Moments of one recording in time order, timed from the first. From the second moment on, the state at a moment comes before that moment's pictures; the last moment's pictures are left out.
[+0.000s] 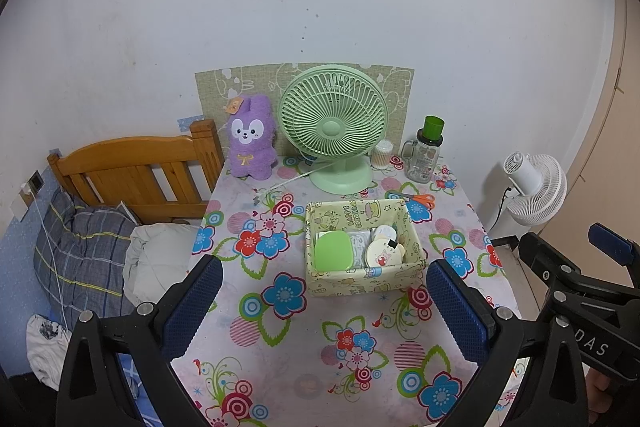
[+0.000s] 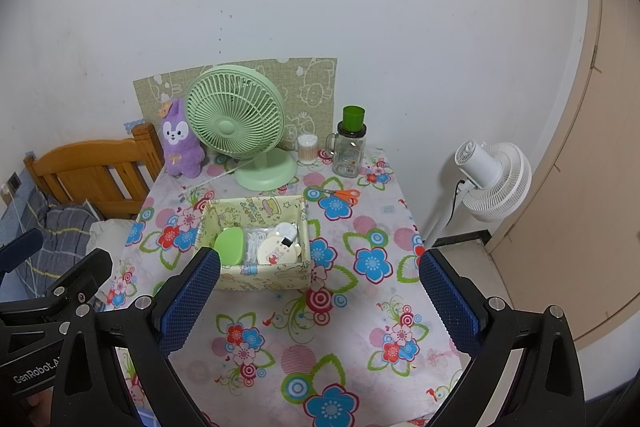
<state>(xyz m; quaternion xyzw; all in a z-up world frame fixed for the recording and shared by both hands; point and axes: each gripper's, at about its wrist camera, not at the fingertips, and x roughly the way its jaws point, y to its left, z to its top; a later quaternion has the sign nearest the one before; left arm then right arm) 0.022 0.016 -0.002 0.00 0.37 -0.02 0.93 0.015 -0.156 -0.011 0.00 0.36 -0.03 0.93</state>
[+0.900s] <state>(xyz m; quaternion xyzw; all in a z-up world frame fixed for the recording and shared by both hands) 0.020 0.021 -0.004 -0.01 0.36 -0.02 0.93 0.014 -0.149 -0.015 0.01 0.36 -0.02 0.93</state>
